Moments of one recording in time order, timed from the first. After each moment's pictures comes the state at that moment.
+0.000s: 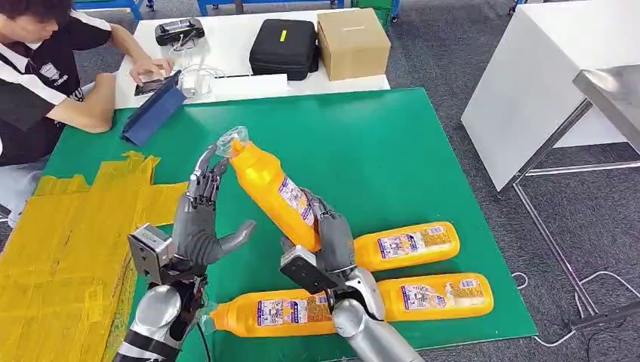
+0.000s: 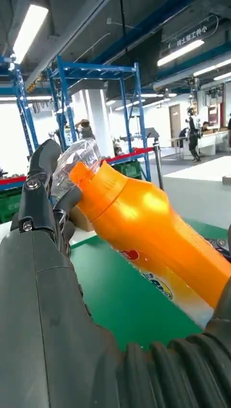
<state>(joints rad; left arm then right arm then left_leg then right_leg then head) -0.19 -0.09 -0.37 -1.47 -0.03 -0.01 -0.39 -0.23 0.18 0.57 -1.09 0.59 -0.52 -0.32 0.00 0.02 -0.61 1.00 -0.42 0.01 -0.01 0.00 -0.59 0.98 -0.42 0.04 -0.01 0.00</state>
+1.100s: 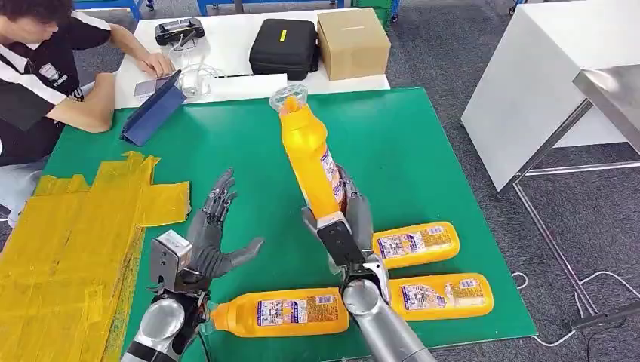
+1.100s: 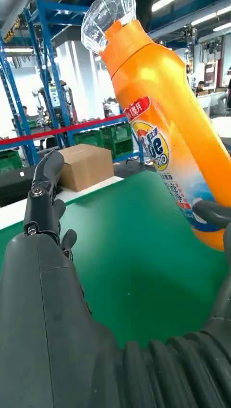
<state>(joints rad) -0.14 -0.07 -0.37 -1.44 -0.04 0.01 -0.37 -0.25 0.20 0.43 -1.15 0.41 -0.53 -0.34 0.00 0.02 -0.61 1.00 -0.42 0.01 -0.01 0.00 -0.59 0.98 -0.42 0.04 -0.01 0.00</state>
